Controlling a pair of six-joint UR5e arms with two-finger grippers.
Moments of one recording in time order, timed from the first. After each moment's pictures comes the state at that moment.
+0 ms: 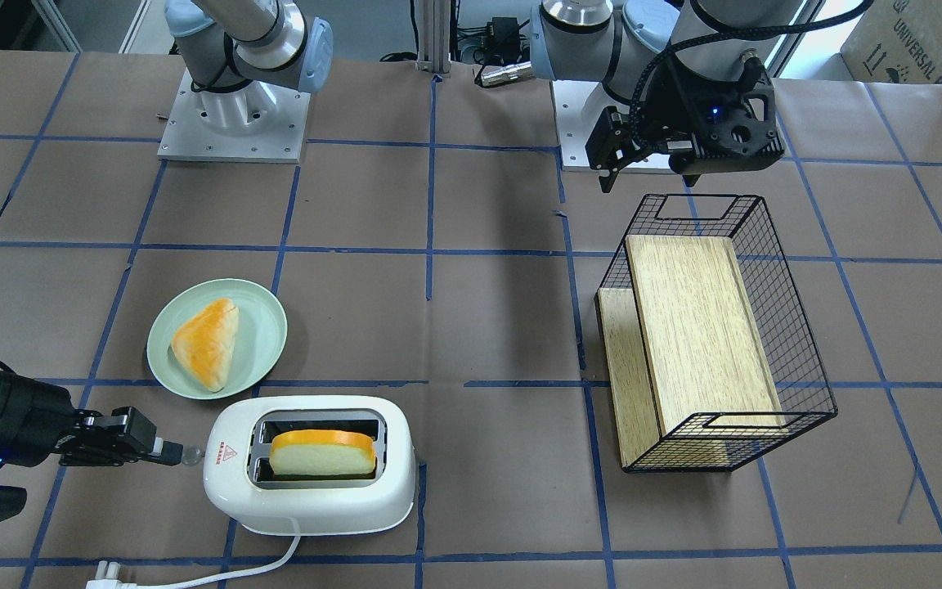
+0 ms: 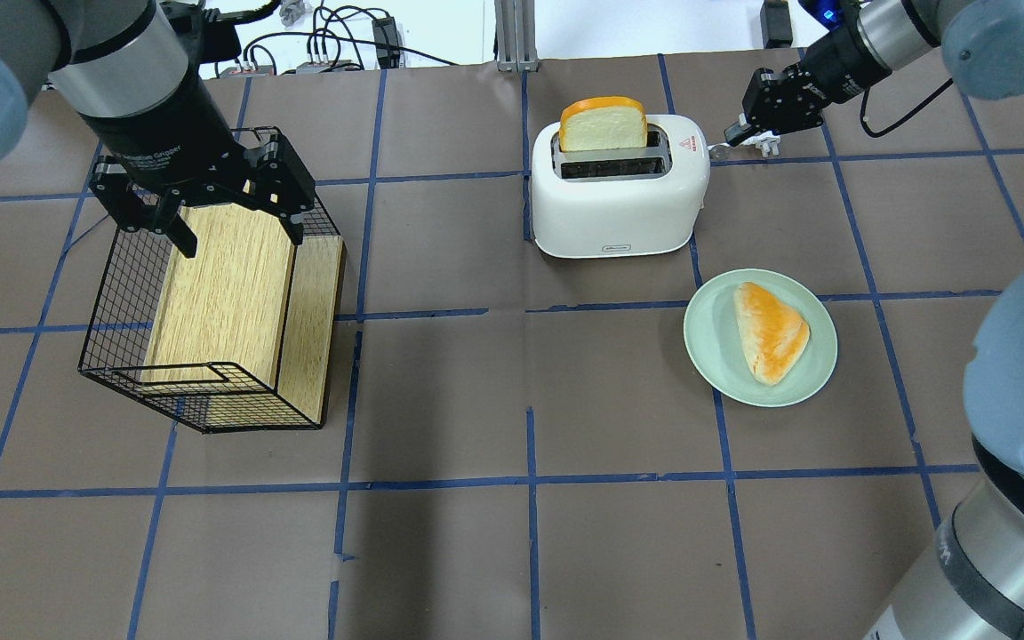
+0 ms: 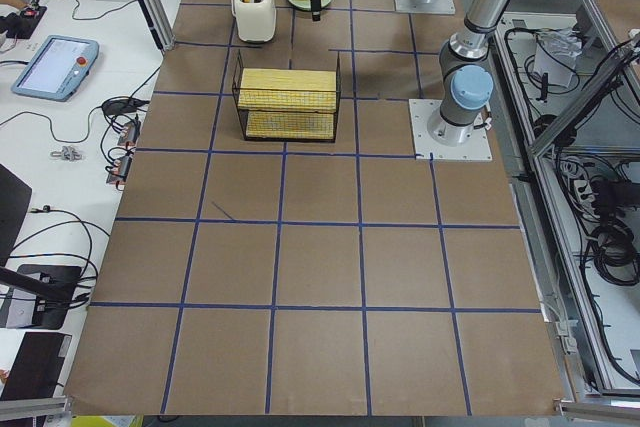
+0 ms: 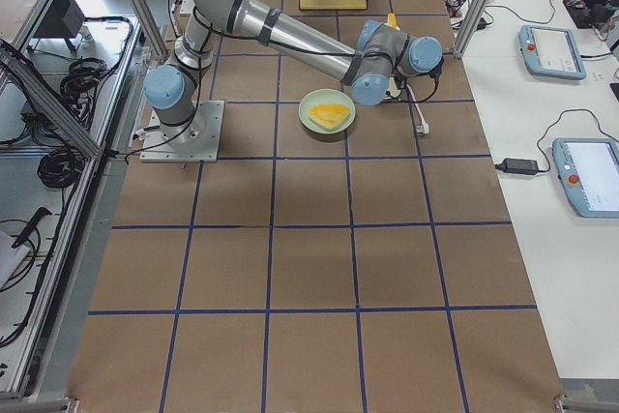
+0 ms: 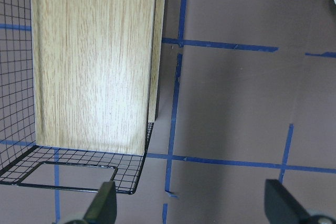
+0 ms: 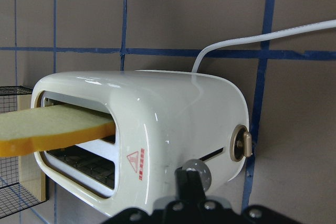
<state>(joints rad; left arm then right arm) -1.60 -1.56 -1.53 -1.70 1.58 -0.13 1.28 -1.03 1.35 -1.69 -0.92 -0.43</state>
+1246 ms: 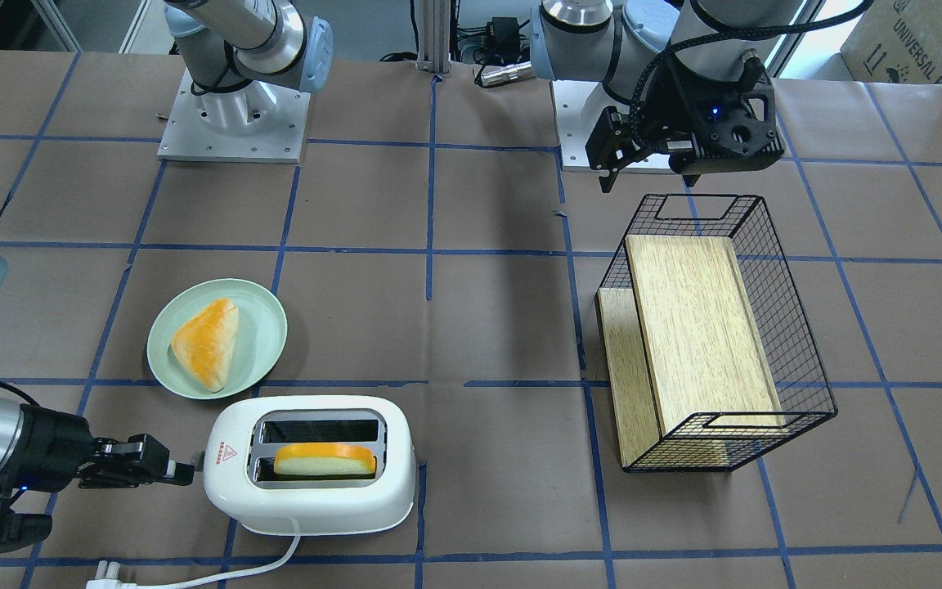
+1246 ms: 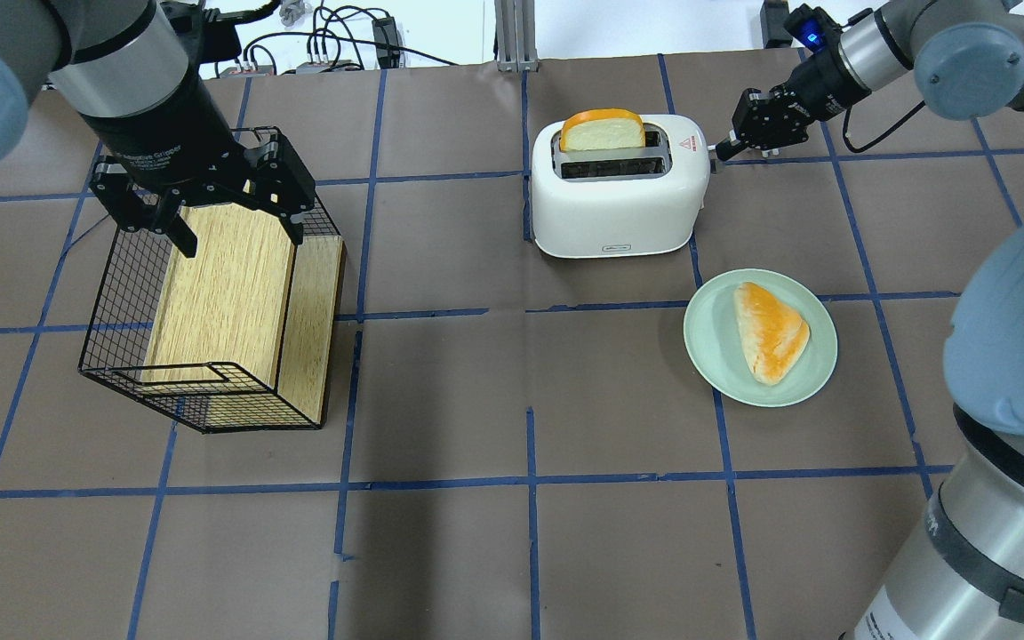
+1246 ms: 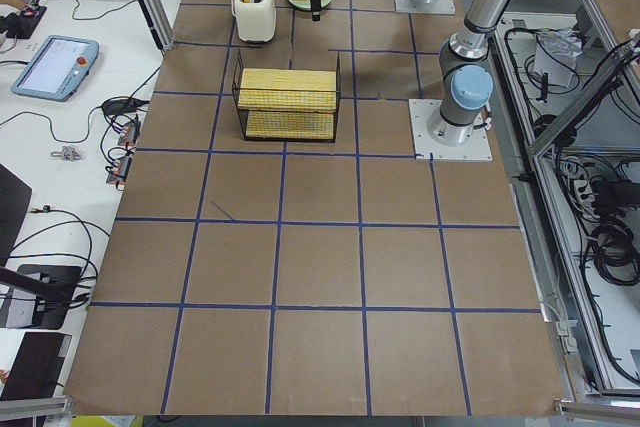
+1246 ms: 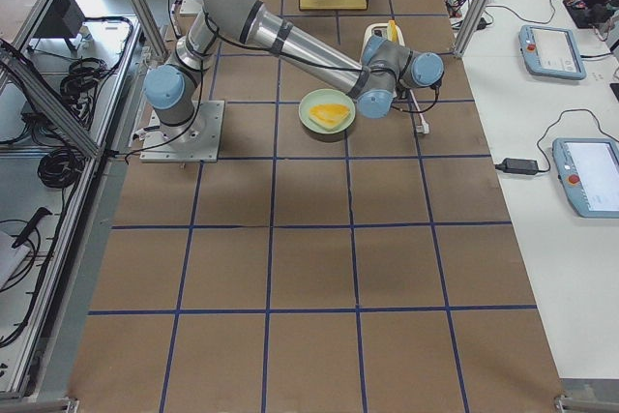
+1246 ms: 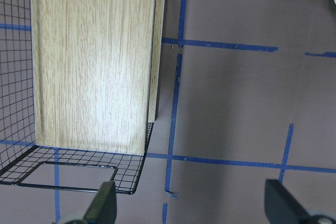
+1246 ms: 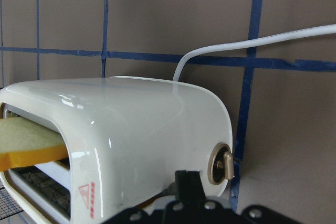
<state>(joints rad) -1.60 -1.56 -1.53 -1.70 1.58 -0.13 1.29 -0.95 1.35 -1.75 -0.91 -0.45</state>
